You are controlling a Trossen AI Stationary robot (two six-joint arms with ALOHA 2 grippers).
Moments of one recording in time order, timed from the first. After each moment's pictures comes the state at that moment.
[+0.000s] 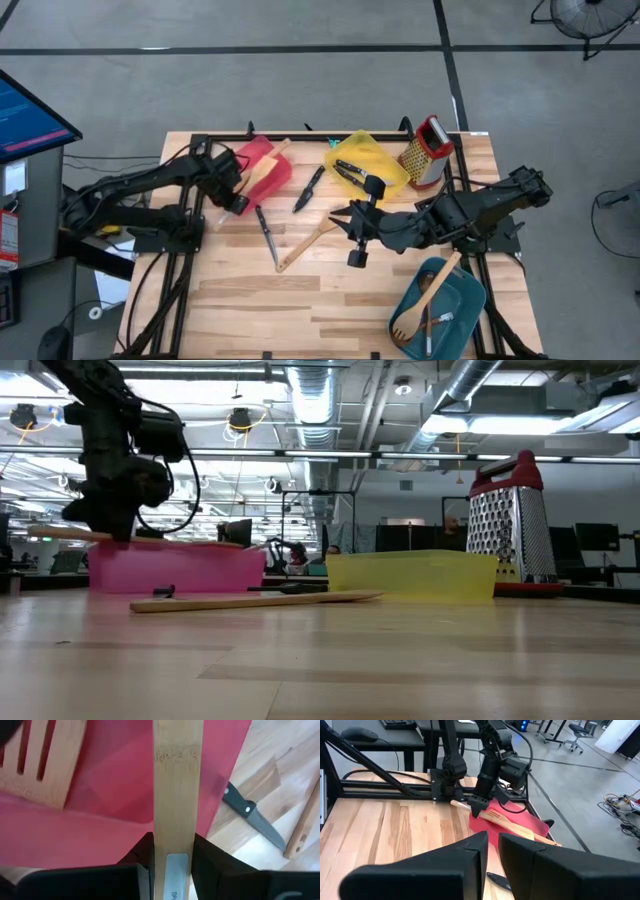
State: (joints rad) left arm 0.62 1.08 0.60 -0.89 0.21 -0.43; right arm 0.42 1.56 1.67 -0.61 0.70 0.08
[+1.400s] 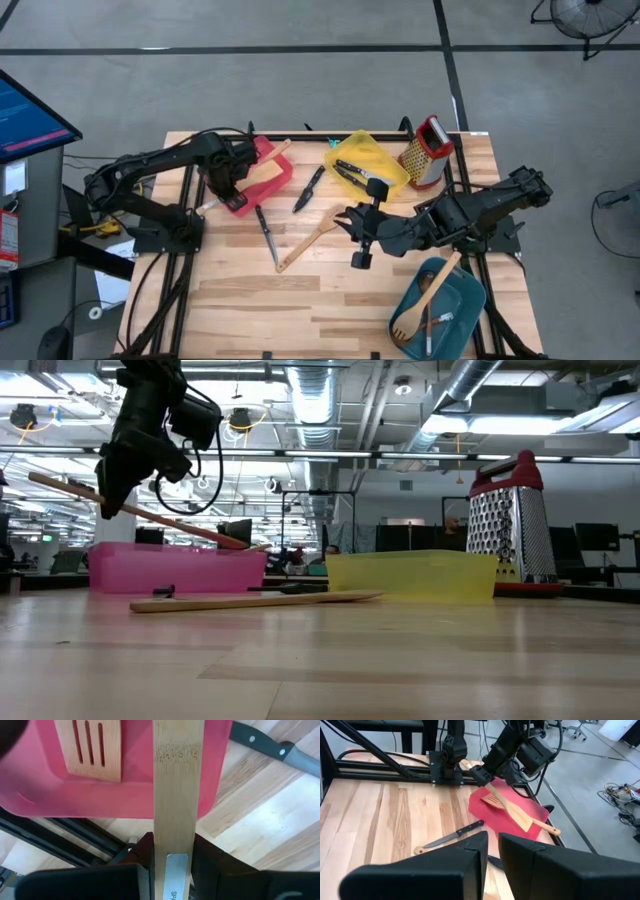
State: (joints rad) left arm 0.55 1.34 1.00 -1.37 0.03 -0.21; right arm 0.43 1.56 1.67 -0.72 0.70 0.13
